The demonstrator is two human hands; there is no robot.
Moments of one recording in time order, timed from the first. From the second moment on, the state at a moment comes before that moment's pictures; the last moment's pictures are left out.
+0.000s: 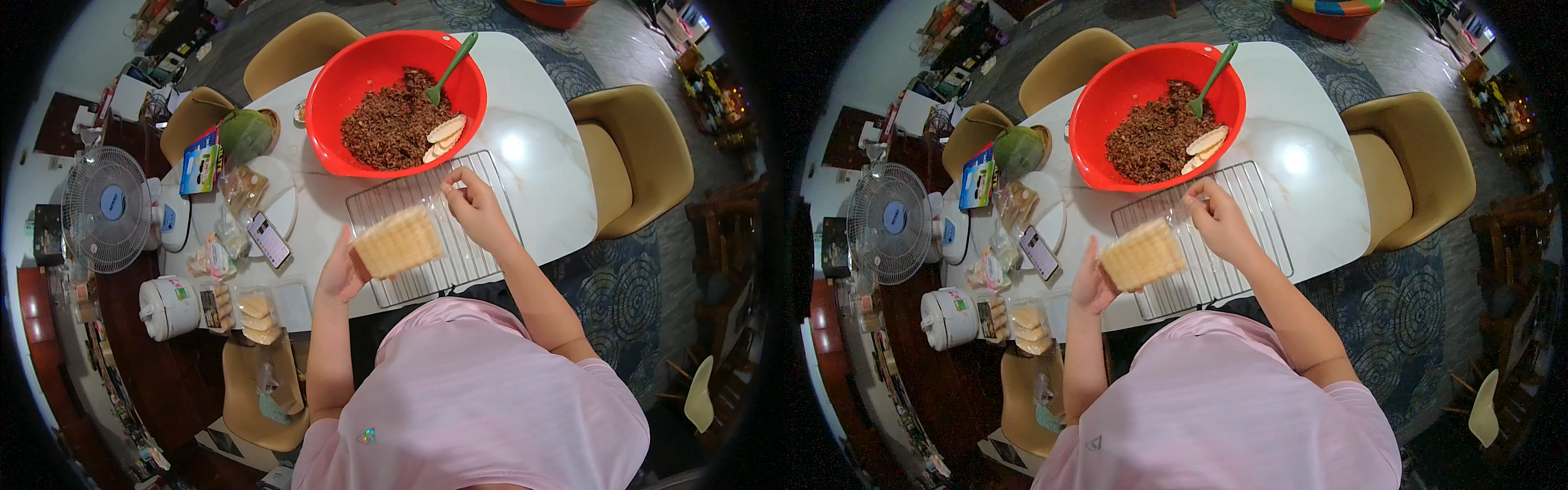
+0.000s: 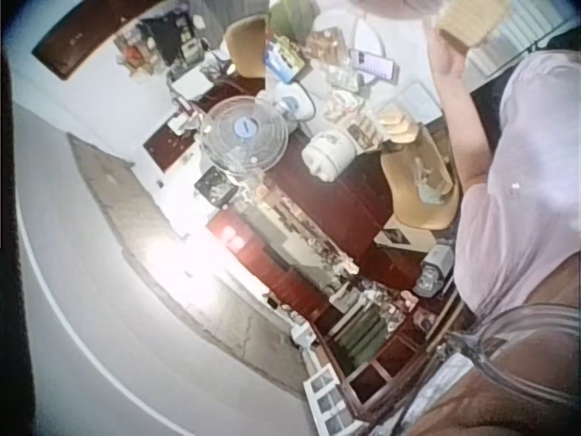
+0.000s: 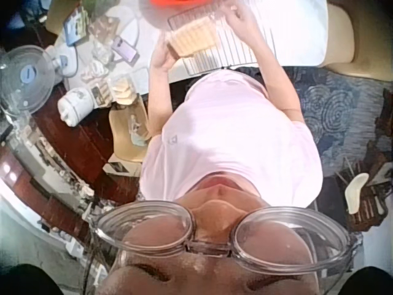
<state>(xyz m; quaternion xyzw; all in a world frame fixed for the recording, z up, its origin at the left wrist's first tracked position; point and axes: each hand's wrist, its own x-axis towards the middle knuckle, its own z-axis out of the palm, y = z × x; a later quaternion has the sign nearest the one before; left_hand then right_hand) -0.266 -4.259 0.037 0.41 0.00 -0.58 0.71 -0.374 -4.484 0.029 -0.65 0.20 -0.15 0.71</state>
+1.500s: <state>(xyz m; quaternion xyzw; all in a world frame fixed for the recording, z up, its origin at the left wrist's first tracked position) -0.064 -4.346 -0.013 0.68 -0.13 -0.31 0.65 -0.294 -4.637 0.025 -0.97 0.19 0.01 0.12</state>
